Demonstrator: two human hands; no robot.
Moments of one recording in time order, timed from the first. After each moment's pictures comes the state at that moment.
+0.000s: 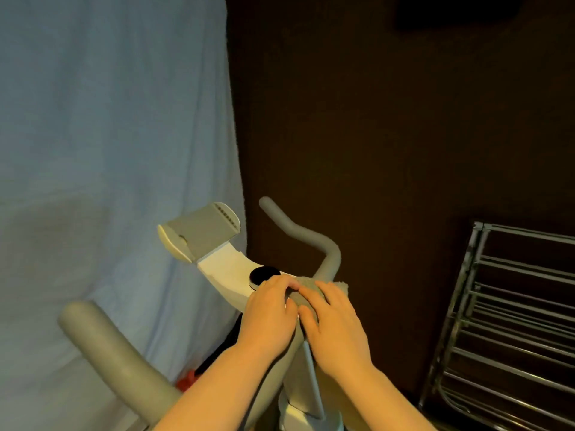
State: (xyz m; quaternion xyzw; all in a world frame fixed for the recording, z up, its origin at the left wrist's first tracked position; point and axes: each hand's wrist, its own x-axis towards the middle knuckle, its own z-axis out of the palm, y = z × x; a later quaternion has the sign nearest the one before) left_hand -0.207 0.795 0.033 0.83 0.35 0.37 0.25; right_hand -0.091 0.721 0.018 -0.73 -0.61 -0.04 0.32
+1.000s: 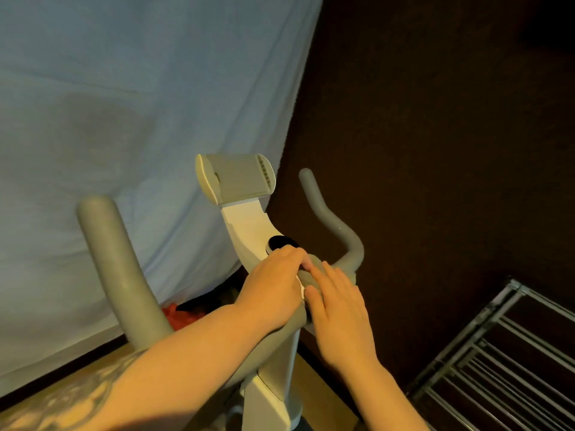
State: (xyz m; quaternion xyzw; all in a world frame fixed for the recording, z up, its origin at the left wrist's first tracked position) left_hand -0.208 0.786 0.039 0.80 0.39 0.37 0.26; right_hand -0.076 0.729 0.031 -0.73 -0.66 0.01 0.19
